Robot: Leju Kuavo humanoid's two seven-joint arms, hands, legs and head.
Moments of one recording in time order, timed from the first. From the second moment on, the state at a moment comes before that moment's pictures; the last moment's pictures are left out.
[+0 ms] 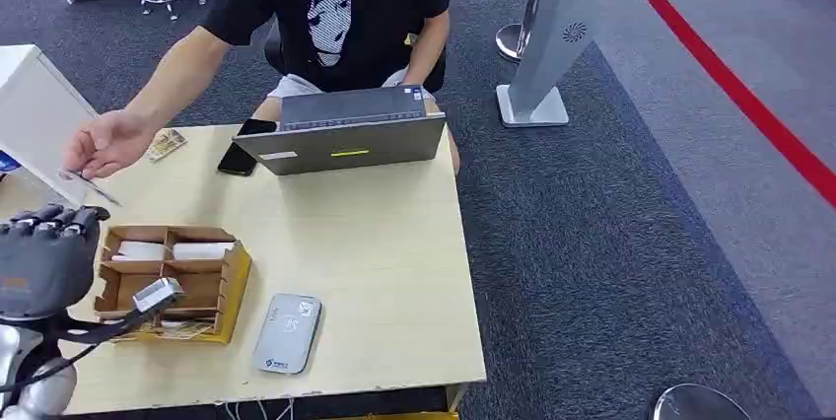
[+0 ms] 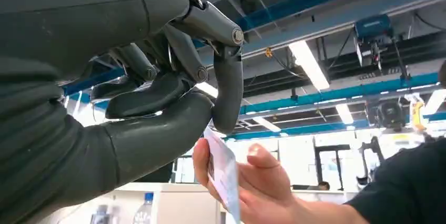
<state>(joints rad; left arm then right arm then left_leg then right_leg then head) -0.14 0.37 -0.14 -1.48 -1.05 0.62 -0.28 -0.03 0.16 -0.44 -0.19 0.09 -0.02 0.05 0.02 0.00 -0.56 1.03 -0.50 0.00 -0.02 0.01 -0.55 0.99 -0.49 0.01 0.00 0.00</state>
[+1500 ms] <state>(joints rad) -0.23 0.40 -0.10 -1.35 -1.14 0.56 -0.21 -0.03 0.16 -0.44 -0.19 0.16 -0.02 0.06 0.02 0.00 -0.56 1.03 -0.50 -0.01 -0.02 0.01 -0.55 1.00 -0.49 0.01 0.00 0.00</state>
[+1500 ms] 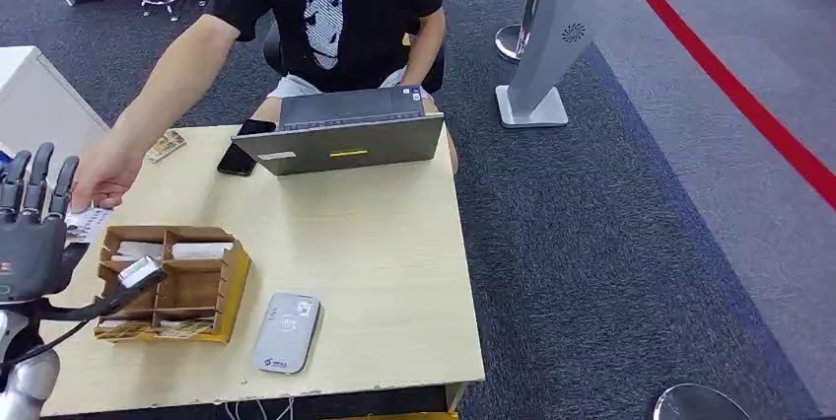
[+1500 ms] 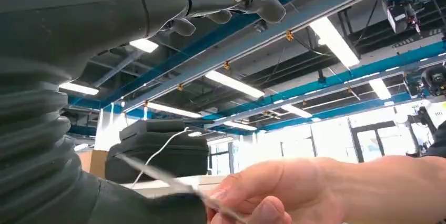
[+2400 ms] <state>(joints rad) -0.15 0.33 -0.13 -1.42 -1.13 0.61 -0.25 -0.03 0.16 -0.44 -0.19 0.17 -0.03 0.05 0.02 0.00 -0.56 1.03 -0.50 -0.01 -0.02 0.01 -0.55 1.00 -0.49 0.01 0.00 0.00</state>
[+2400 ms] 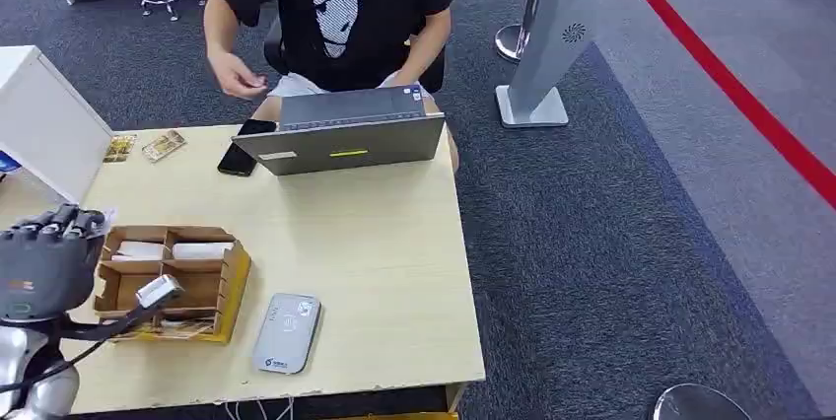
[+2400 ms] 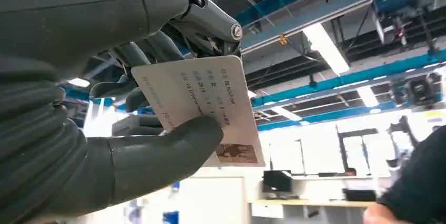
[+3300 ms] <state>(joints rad) -0.10 0.11 -0.45 -1.27 -1.18 0.61 -0.26 -0.04 0.16 -0.44 -0.19 0.20 -0.04 0.05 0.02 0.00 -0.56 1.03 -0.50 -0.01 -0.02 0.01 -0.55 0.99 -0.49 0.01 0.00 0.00</state>
